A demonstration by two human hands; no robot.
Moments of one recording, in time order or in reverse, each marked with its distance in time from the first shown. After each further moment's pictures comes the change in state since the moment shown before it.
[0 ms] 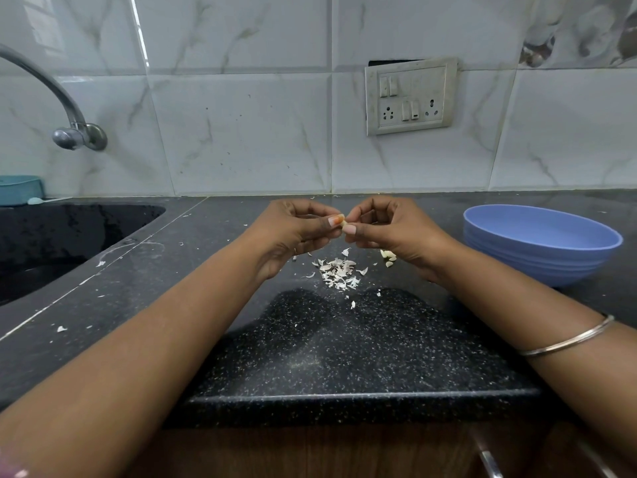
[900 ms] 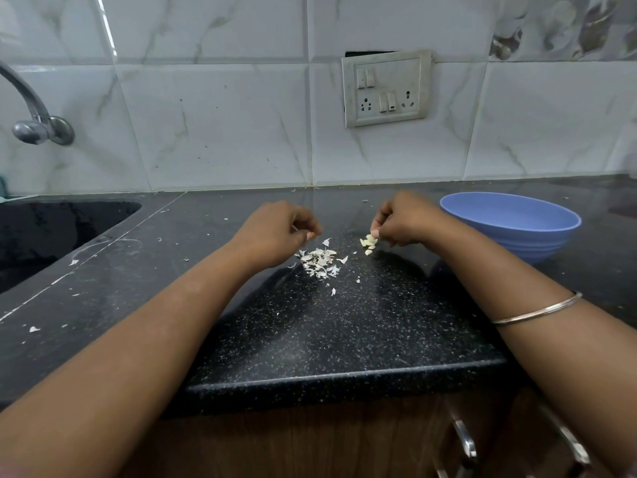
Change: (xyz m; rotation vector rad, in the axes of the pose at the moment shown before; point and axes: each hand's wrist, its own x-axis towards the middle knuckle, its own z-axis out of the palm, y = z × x) left_hand 0.001 -0.006 0.004 1.078 -0.010 0.264; right_hand 0.010 0.001 -0.041 -0.832 0.080 0.361
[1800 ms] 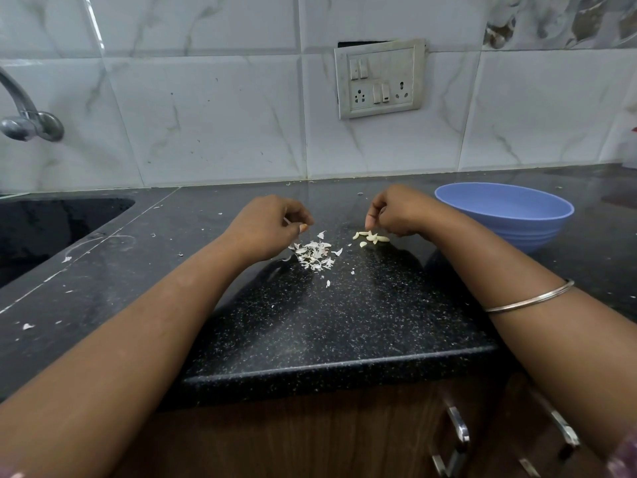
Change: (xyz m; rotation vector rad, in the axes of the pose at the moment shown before) left_hand 0.002 -0.004 0.002 0.012 -0.012 0.000; right_hand -0.013 -0.010 -0.008 -0.126 -0.041 -0.053
